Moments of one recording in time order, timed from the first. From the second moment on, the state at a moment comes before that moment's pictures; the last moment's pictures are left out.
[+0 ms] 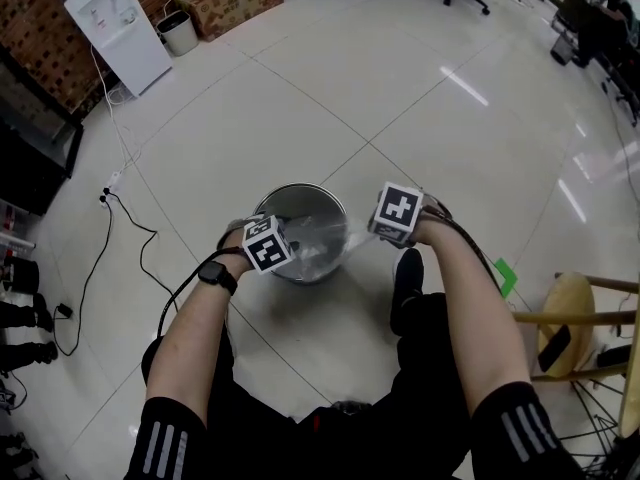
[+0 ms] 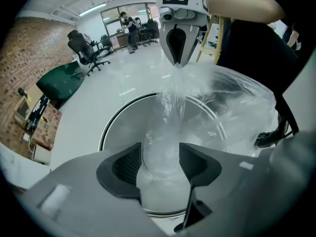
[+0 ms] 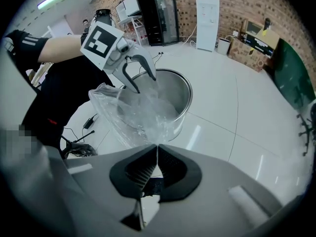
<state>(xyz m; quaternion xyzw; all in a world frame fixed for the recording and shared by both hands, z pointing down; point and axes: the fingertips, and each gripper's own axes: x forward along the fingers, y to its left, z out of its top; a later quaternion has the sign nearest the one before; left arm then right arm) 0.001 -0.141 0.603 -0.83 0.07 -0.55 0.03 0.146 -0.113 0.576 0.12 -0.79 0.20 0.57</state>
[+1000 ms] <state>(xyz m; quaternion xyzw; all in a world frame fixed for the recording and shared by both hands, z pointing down) -0.068 -0.282 0.564 -0.81 0.28 -0.51 -0.03 0.104 -0.249 0.582 0.29 -0.81 0.12 0.50</state>
